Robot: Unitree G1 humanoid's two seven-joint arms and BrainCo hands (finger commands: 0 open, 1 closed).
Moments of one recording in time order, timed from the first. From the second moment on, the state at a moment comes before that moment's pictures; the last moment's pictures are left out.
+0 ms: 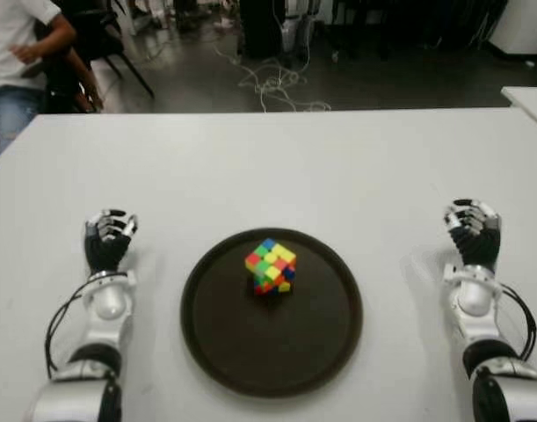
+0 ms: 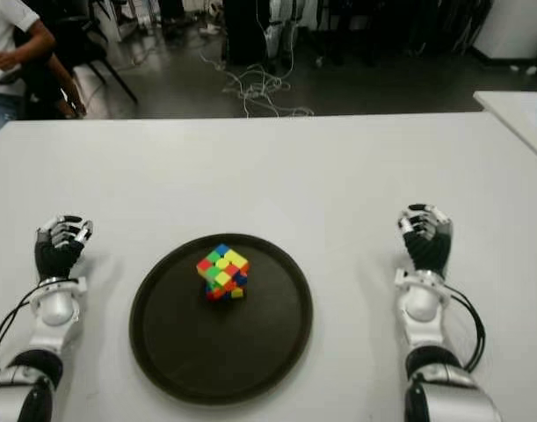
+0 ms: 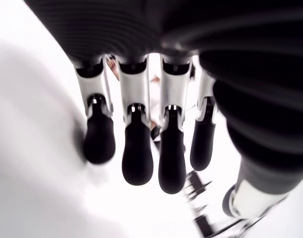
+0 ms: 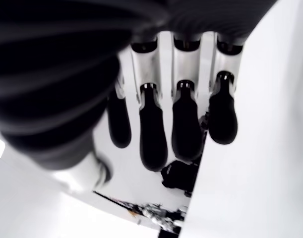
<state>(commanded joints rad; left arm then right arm) -0.36 0.18 0.12 1.20 0.08 -0.69 0.41 -0.27 -0.15 -0.18 1.14 -0.06 -0.75 -0.41</state>
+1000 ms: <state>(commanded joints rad) -0.26 0.18 0.17 1.09 0.05 -0.72 0.38 -0.02 -0.10 -0.16 0.69 -0.10 -0.58 -0.43</state>
